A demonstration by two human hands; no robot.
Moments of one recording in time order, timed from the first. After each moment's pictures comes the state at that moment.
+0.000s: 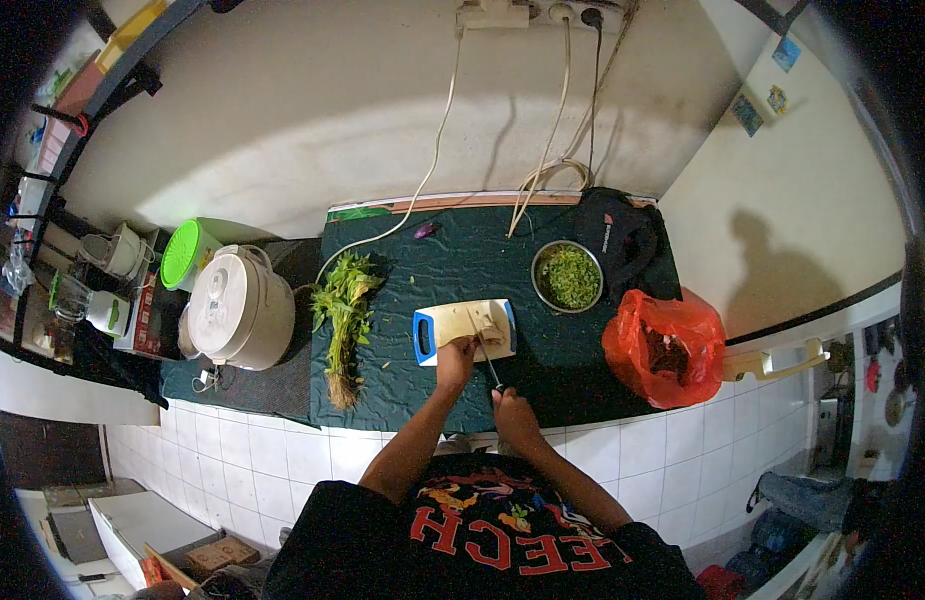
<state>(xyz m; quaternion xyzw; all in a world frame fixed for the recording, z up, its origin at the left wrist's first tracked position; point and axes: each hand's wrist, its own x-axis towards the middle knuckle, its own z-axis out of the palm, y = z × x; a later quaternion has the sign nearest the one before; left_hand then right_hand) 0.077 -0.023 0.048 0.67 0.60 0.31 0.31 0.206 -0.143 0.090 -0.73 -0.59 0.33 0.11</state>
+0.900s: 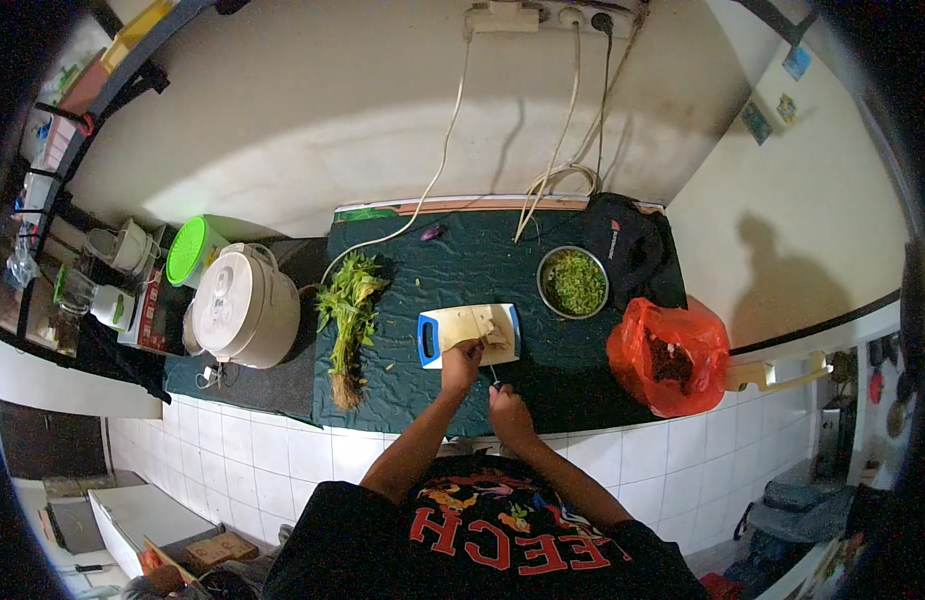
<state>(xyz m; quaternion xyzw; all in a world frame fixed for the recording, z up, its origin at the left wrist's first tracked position) 0.079 -0.023 0.052 0.62 0.62 0.29 0.38 0.193 -0.129 0.082 -0.72 -0.63 0.25 0.16</state>
